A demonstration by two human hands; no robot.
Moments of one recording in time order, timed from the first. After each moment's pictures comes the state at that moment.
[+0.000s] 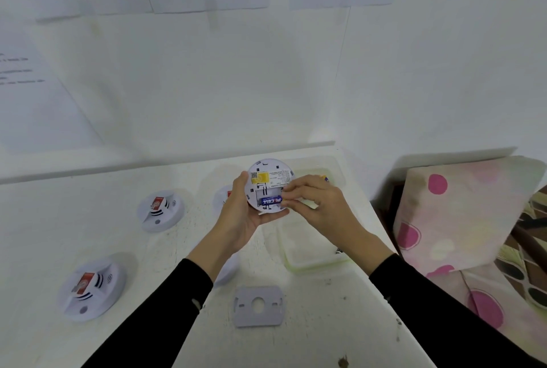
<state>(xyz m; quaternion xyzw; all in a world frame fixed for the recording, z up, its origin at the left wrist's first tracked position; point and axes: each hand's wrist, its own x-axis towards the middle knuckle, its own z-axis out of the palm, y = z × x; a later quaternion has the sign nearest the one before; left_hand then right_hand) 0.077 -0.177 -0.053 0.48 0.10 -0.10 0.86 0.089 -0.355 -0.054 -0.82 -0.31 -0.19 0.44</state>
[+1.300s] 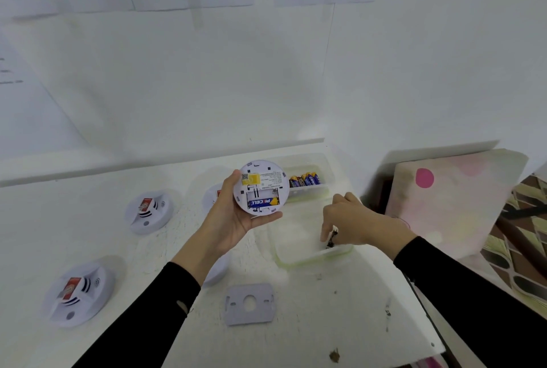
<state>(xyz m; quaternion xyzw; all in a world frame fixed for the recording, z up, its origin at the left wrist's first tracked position) 0.071 -0.174 -0.054 0.41 0.10 -0.18 0.89 0.097 -0.421 -0.056 -0.94 -0.29 0.19 -0.05</state>
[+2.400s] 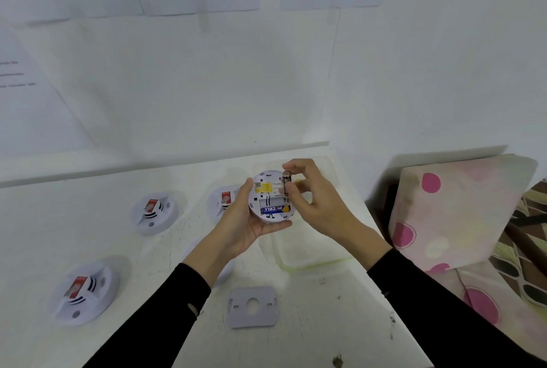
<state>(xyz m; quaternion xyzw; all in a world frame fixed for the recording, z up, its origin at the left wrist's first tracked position) 0.066 -0.187 -0.050 0.46 0.11 -0.18 0.86 0.076 -0.354 -0.018 -0.80 -0.24 -0.04 0.55</state>
